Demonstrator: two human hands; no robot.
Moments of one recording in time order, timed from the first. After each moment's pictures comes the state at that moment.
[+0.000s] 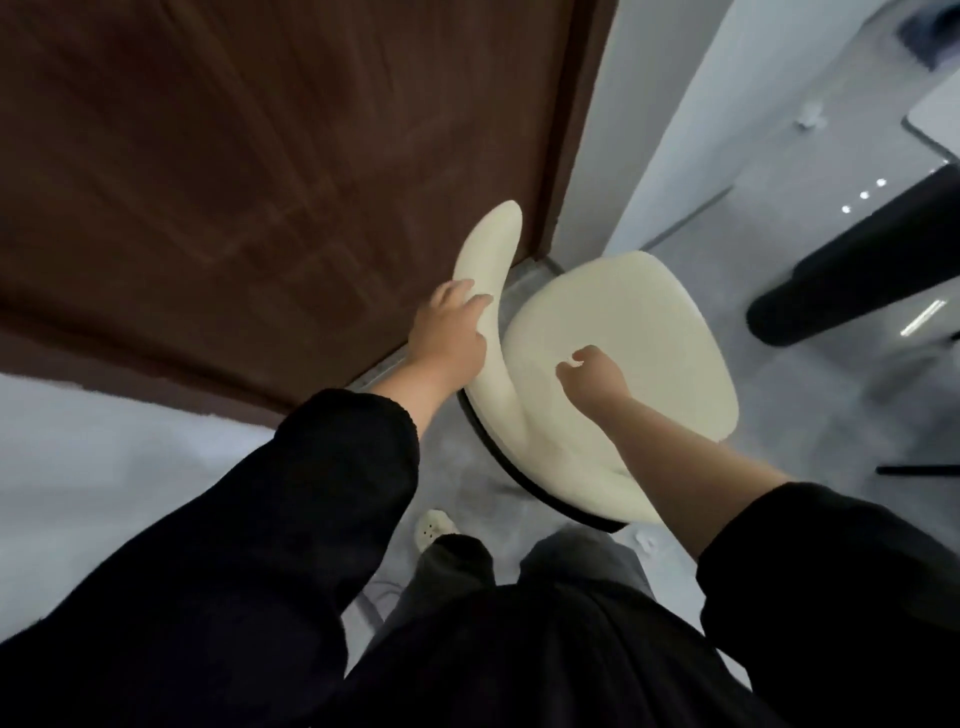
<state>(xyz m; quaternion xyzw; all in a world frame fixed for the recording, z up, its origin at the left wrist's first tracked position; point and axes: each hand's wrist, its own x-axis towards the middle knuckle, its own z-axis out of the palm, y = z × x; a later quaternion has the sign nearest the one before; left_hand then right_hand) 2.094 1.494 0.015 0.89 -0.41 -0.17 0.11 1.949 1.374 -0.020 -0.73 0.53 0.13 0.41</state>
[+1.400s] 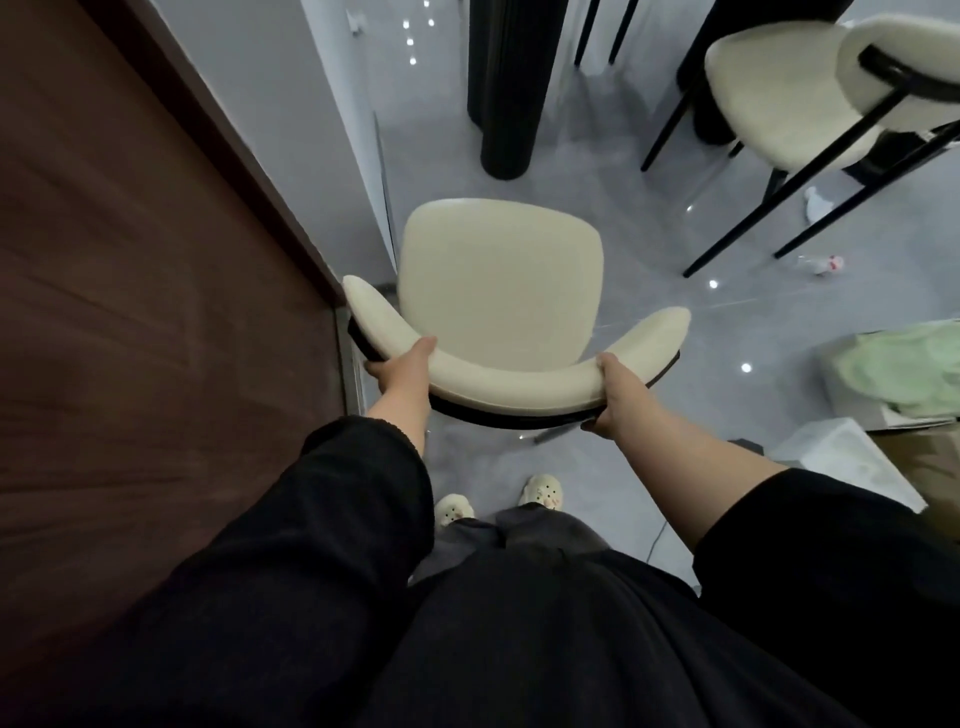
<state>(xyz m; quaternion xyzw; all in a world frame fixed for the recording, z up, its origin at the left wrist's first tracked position) 2.191 1.429 -0.031 0.76 -0.10 -0.57 0.28 1.977 1.500 -0.044 0.22 0.76 -0.37 0.48</state>
